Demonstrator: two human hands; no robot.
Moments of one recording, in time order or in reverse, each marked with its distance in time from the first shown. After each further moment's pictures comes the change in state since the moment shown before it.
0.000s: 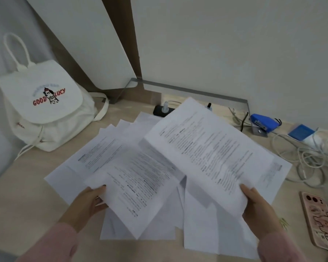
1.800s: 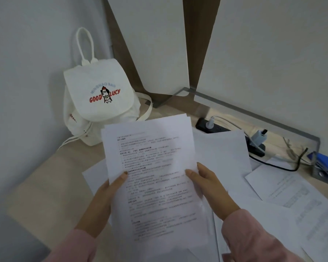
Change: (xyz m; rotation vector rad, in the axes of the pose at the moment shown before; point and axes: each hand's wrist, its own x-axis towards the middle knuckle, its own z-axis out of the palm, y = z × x) left_hand 0.011 0.037 -0.036 -0.202 0.048 0.205; right_hand 0.040 0.042 0.232 -0.806 -0.526 -0.031
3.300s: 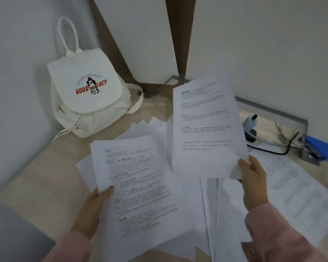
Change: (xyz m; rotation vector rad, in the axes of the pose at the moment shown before) left_hand -0.020 -0.045 -0.011 0.112 0.199 -0.065; right_hand -0.025 0.032 -0.096 0.142 0.646 -0.139
